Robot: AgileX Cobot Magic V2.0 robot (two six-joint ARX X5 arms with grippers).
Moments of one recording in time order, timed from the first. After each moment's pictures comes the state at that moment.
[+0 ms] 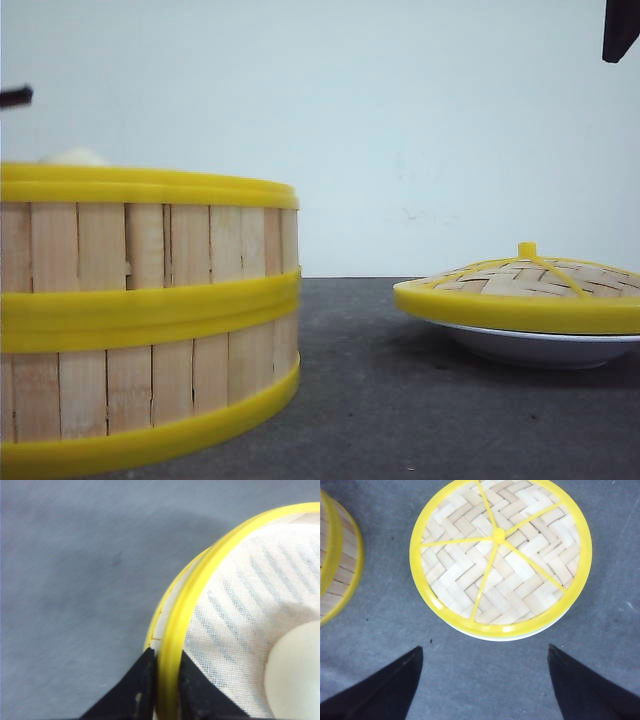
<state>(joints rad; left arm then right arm) 0.22 1.72 1.56 -0.69 0.24 -0.04 0.46 0.98 1.12 -1.11 0.03 0.23</state>
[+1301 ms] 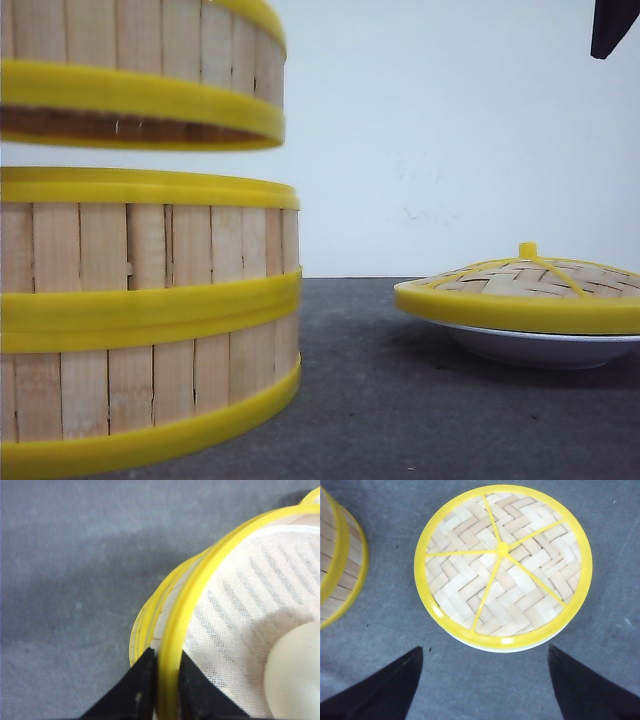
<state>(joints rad) -0.11 1.17 1.25 -1.04 0.28 0.08 0.46 0.98 1.12 -1.07 0.03 0.18</state>
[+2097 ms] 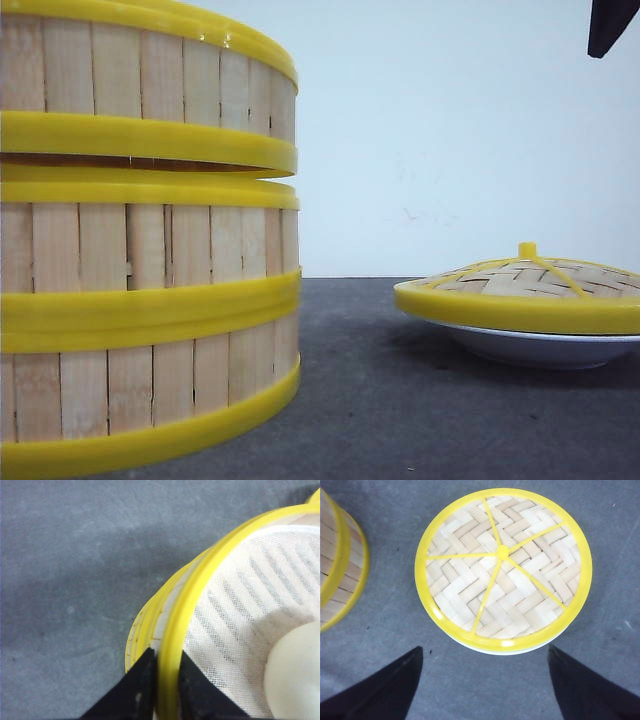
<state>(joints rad) -0.13 1.21 1.21 -0.96 0.28 0.06 0.46 0.98 1.12 -1.06 0.03 0.18</state>
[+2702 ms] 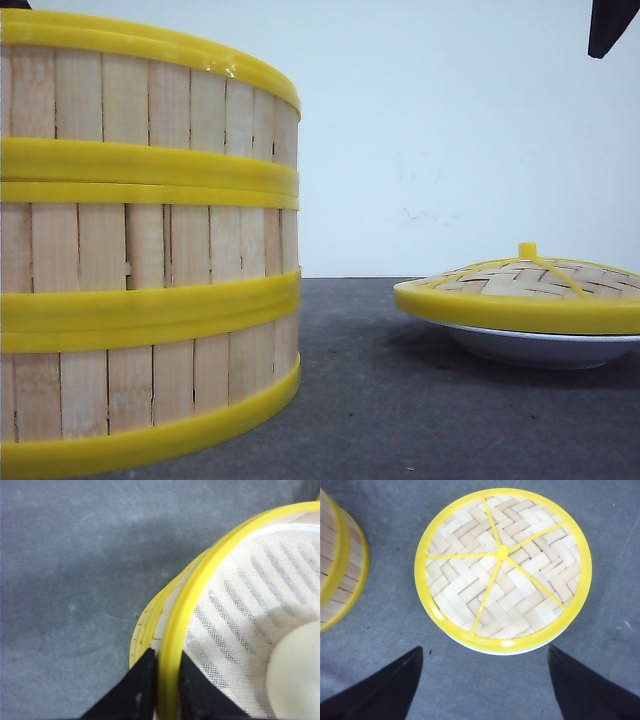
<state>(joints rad) -0.15 1.26 1.21 -0.95 0.24 0.06 0.46 0.98 1.12 -1.06 0.03 0.18</state>
